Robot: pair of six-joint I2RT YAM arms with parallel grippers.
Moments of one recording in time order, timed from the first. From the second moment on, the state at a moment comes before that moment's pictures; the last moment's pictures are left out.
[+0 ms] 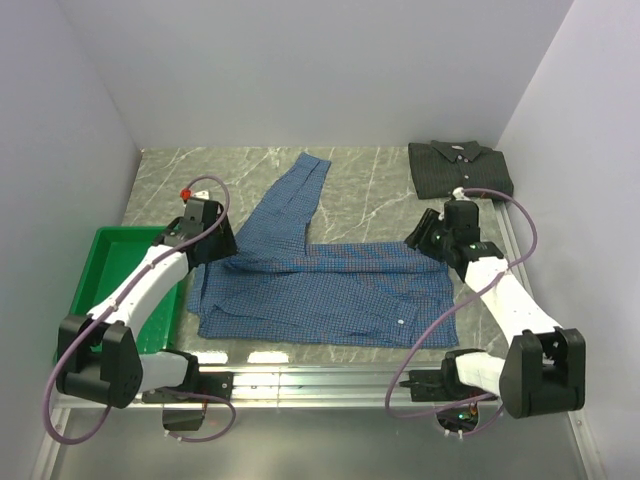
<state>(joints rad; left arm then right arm) -0.23 1.25 0.88 -0.54 -0.20 -0.48 0.09 1.17 0.76 -0.34 -0.07 0.53</state>
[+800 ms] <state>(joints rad) -0.23 1.85 1.34 -0.36 -0.11 -0.50 0.26 1.05 0.67 -0.26 -0.17 0.54</state>
